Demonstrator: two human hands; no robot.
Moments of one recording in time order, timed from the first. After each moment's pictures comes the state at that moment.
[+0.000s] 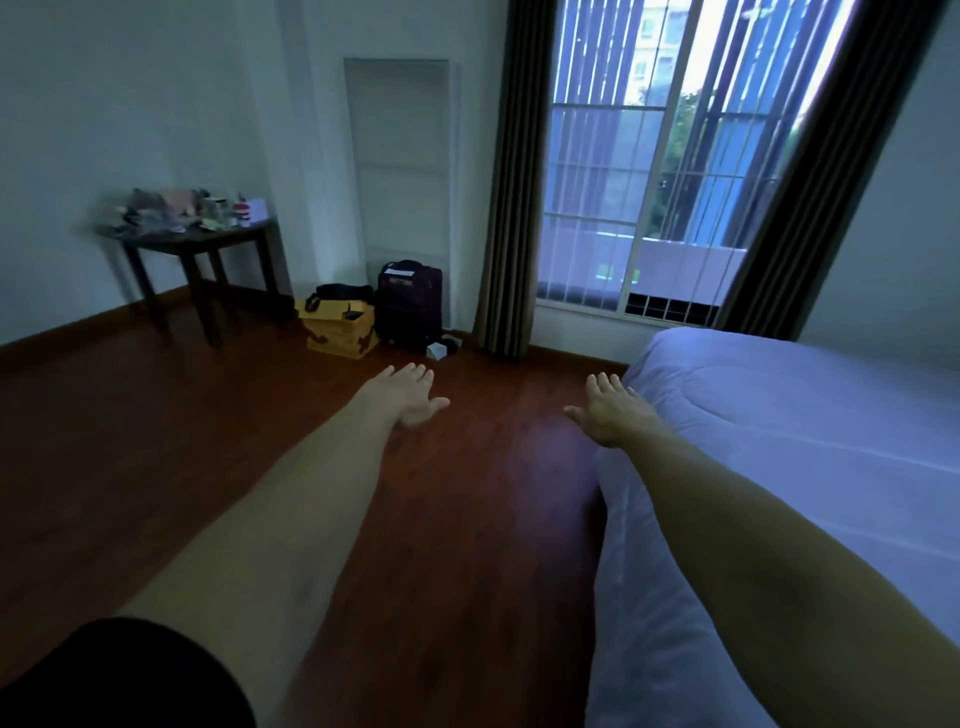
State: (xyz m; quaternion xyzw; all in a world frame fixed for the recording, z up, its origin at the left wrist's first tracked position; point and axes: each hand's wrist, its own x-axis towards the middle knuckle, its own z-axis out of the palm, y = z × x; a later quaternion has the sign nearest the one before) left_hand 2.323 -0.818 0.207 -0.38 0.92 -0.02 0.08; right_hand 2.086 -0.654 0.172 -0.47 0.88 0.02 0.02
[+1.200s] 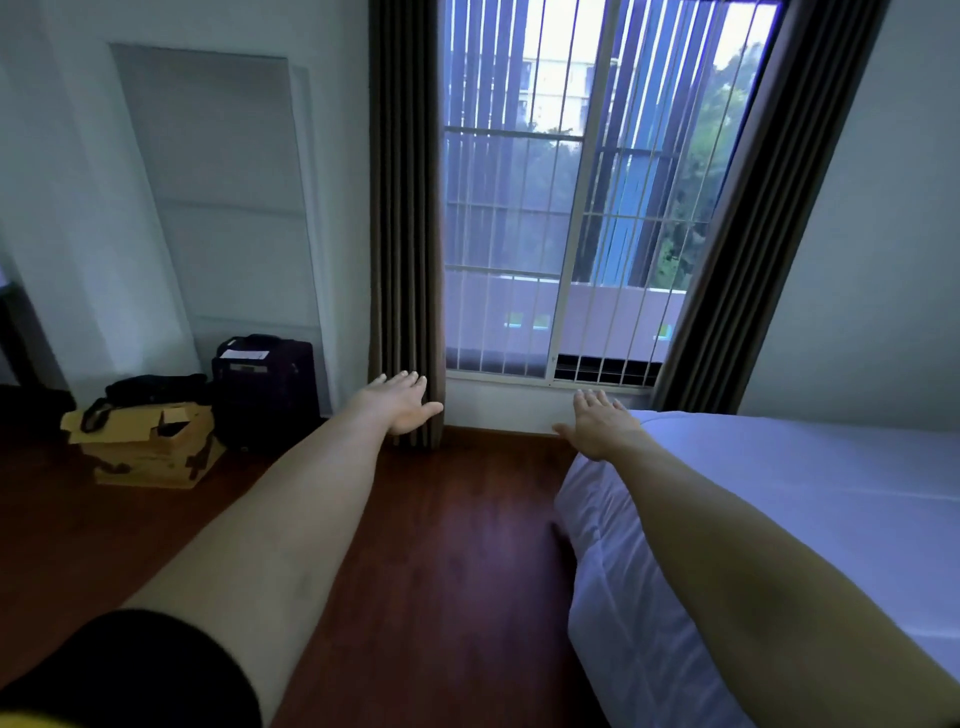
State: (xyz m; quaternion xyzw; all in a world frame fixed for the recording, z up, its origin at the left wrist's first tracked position) left_hand 1.815 -1.331 0.215 -0.24 0.97 -0.01 0.08; right_hand 1.631 -1.107 0.185 -0.36 0.93 0.03 0.00
